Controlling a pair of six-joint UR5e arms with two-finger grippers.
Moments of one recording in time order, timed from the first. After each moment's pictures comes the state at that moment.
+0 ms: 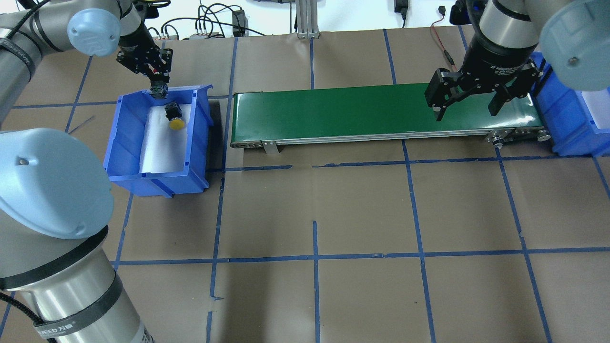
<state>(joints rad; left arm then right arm) -1.38 -2.26 -1.12 -1.32 1.58 0.18 1.54 -1.56 1.59 -1.56 -1.60 -0.08</state>
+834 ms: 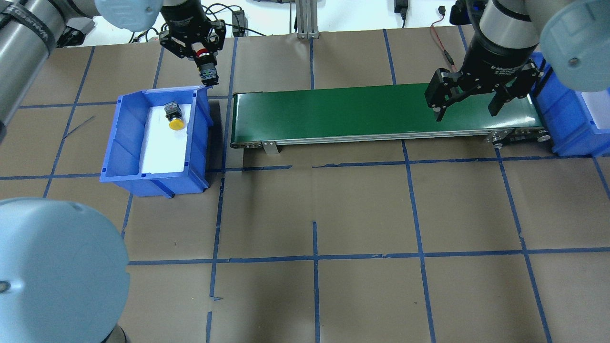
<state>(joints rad) -1.64 -2.11 -1.14 -1.42 1.58 -0.30 1.54 -1.56 1.59 -1.56 -1.60 -0.08</state>
